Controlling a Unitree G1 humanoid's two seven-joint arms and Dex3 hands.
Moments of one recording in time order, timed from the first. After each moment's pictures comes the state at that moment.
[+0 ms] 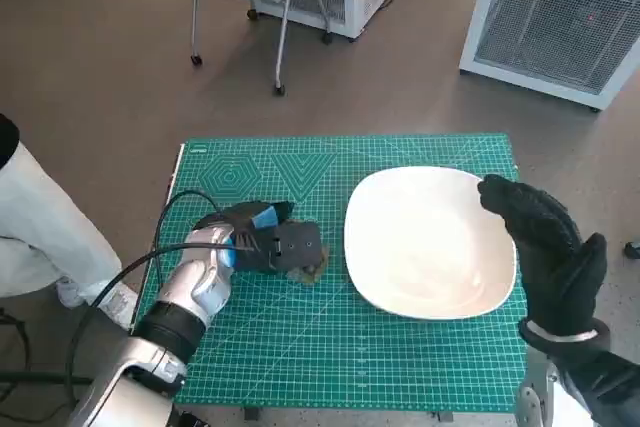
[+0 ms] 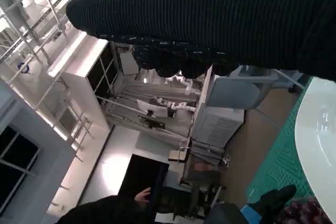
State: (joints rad) left arm -0.91 0.34 -0.46 0.93 0.65 0.18 -0.33; right arm -0.34 -0.14 -0.17 0.25 0.35 -0.62 0.43
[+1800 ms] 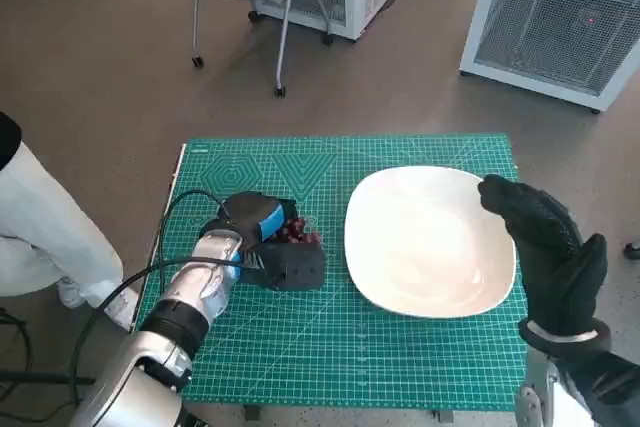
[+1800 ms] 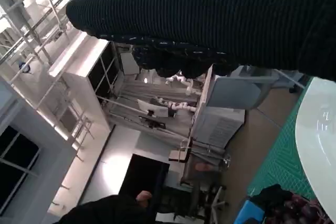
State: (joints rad) left arm -0.95 0.32 -0.56 1.13 0.73 -0.02 0.01; right arm -0.34 -0.14 -0.17 0.25 0.35 -0.62 0.43
